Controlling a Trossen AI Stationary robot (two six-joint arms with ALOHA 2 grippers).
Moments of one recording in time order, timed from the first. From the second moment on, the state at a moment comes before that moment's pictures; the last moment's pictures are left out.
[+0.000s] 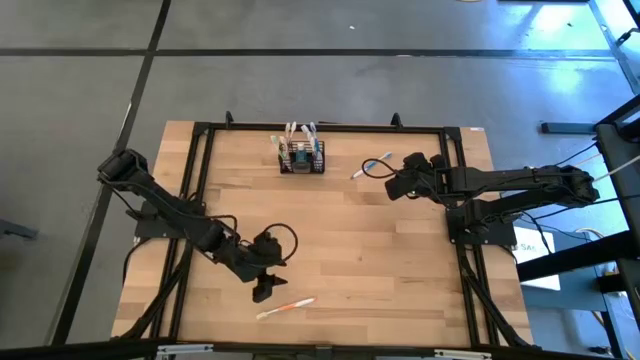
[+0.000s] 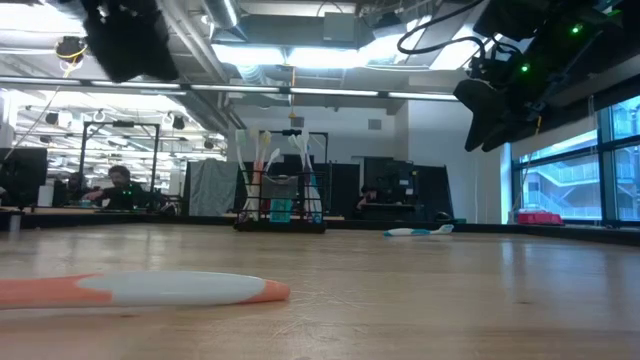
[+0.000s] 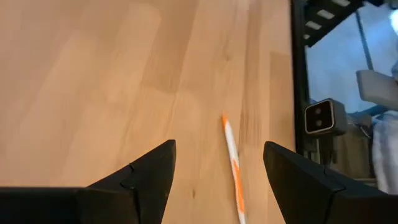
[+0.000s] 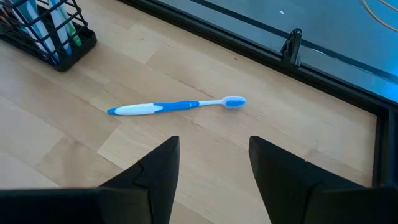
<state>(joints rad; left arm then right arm) -0.57 1.40 0.89 -0.27 -0.28 -0.77 -0.06 1.06 0.68 -0.67 0.72 0.77</state>
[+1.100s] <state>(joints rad) -0.68 1.64 1.22 -0.55 -0.21 -0.98 -0.06 1.06 0.68 -0.64 0.69 0.78</state>
